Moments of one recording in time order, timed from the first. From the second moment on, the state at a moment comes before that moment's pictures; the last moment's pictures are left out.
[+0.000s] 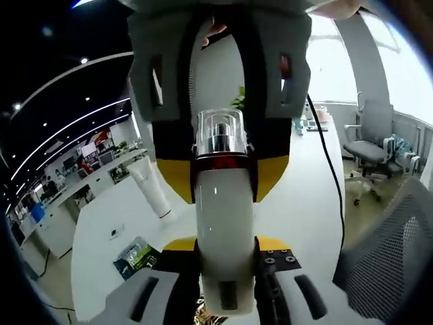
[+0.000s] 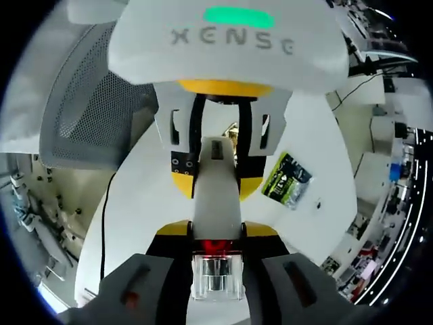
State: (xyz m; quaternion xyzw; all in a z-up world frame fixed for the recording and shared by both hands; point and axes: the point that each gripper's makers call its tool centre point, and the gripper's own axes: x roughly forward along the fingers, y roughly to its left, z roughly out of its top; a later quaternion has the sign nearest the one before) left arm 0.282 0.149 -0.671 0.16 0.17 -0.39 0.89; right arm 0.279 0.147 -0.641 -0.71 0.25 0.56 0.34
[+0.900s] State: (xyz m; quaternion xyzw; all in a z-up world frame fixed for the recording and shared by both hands) left arm 0.298 0.094 -0.753 0.12 0.14 -0.48 0.86; right arm 0.286 0.105 -0.717 -0.73 0.36 0.50 0.31
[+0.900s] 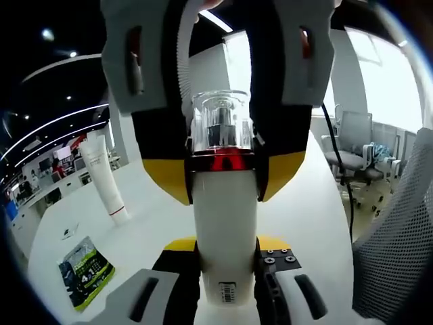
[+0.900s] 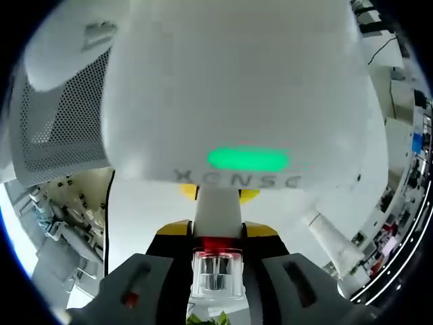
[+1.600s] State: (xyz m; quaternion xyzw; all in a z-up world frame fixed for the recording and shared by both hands) left arm 0.300 0.104 -0.757 0.08 0.12 -0.48 0.86; right arm 0.284 0.123 -0.717 -0.76 0.35 0.48 0.27
